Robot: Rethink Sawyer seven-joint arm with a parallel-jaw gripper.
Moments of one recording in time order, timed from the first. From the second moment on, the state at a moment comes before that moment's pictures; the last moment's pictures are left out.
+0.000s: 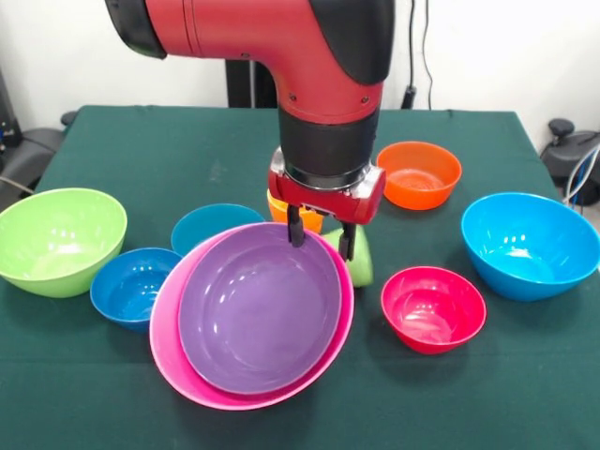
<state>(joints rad) -0.33 -0.43 0.21 1.23 -0.23 0.88 2.11</state>
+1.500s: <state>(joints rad) -0.33 -0.37 0.21 1.28 -0.19 0.82 2.11</state>
